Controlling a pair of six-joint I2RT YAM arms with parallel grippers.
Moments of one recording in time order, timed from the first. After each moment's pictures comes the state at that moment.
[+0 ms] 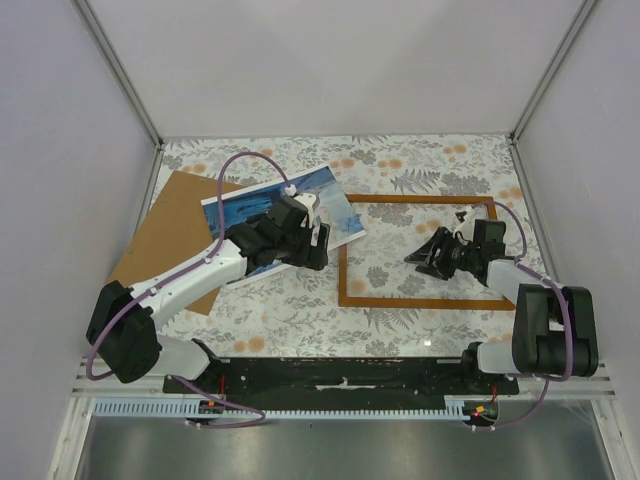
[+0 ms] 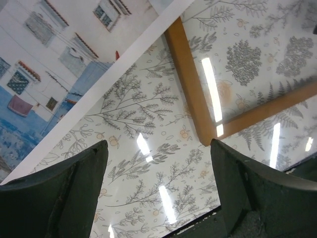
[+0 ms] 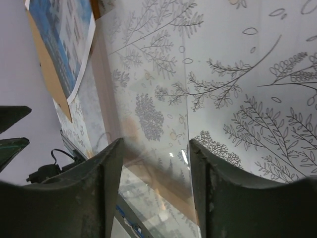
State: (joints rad) left arm -0.73 1.38 1.03 -0.53 -0.05 -0.41; right arm -0.09 1.39 0.52 -0.04 -0.73 0.52
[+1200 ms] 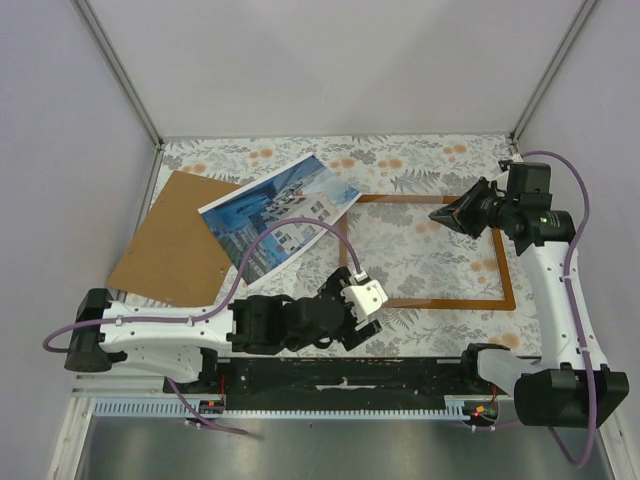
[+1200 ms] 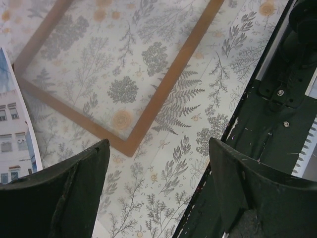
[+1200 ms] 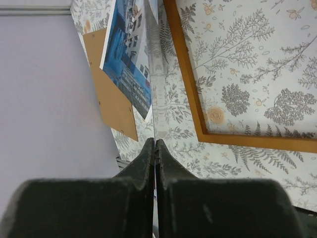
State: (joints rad) left arm -1.47 1.19 0.98 -0.29 -0.44 -0.08; right arm -0.06 1.12 1.18 -0.80 -0.55 0.79
